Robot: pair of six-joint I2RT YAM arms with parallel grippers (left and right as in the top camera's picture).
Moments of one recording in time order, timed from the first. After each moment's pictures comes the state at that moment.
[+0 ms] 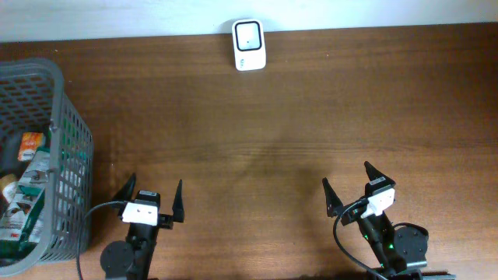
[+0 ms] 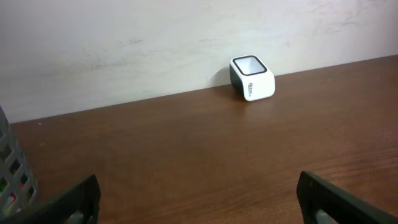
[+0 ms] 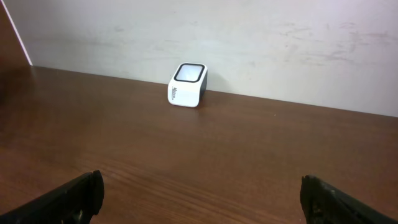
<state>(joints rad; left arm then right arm) 0.04 0.01 0.01 -0.06 0.20 0.12 0.06 0.01 0.01 -0.05 -0.28 -0.01</state>
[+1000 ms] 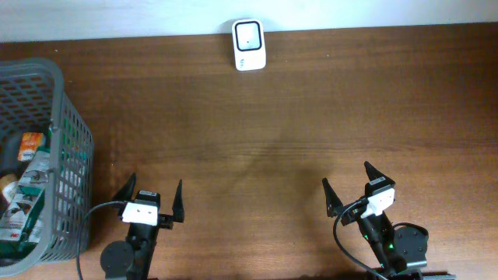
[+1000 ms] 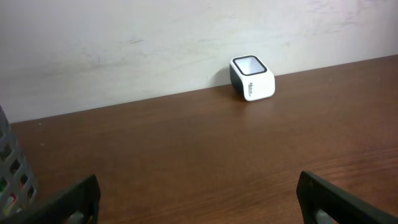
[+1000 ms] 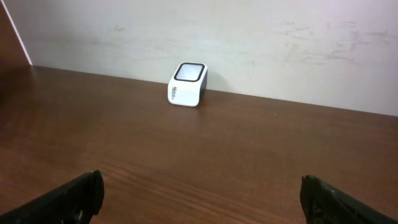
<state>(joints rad) 0.04 0.01 0.01 -0.06 0.20 0.12 0.06 0.01 0.01 -0.05 -0.28 -0.01</state>
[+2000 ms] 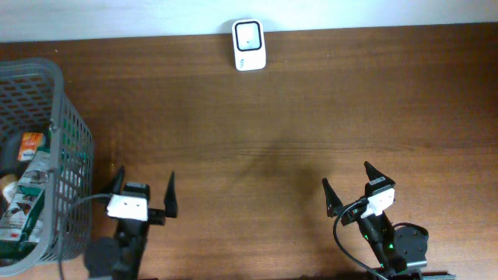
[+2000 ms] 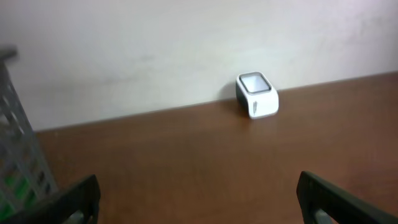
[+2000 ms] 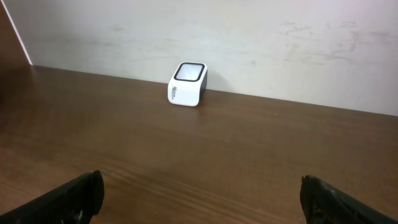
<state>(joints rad) 0.04 0.21 0.30 -0.17 0.18 0.11 0.06 0.01 0.01 -0.05 -0.28 -0.01</state>
